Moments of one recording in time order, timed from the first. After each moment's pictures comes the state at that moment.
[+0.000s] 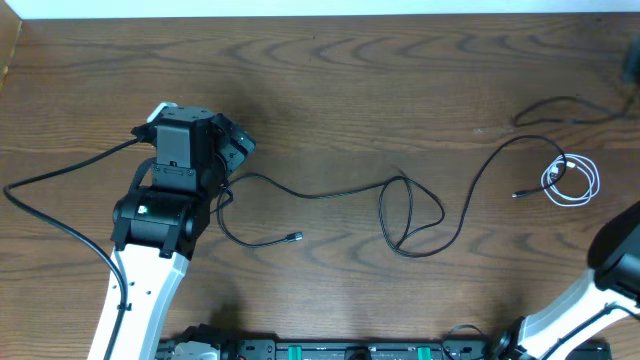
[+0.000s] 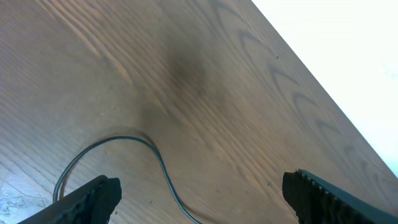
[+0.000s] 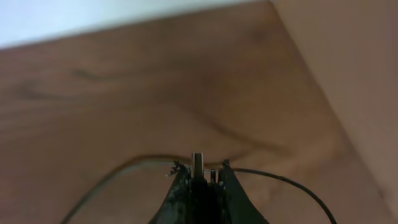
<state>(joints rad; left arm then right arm) -0.18 1.13 1.12 -0.79 -0.14 -0.93 -0.49 2.00 1.82 -0.62 0.03 -0.15</state>
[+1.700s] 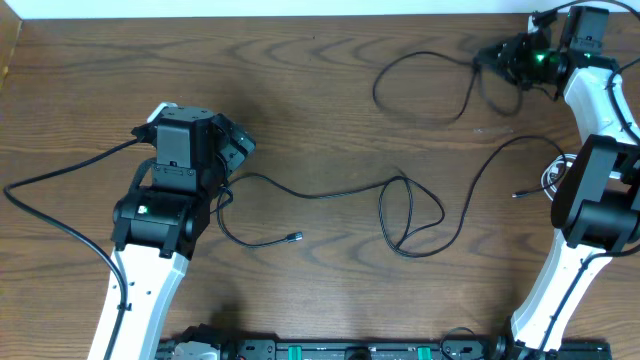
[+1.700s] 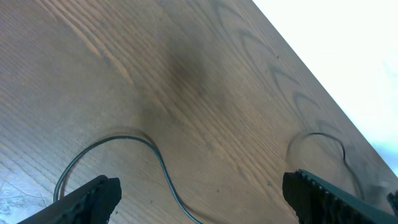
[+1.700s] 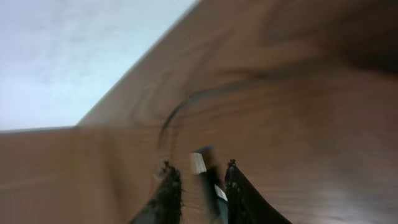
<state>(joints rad) -0.18 1.13 1.12 -0.79 -0.14 -0.93 -0.22 2.26 1.81 -0.50 -0.72 0.48</state>
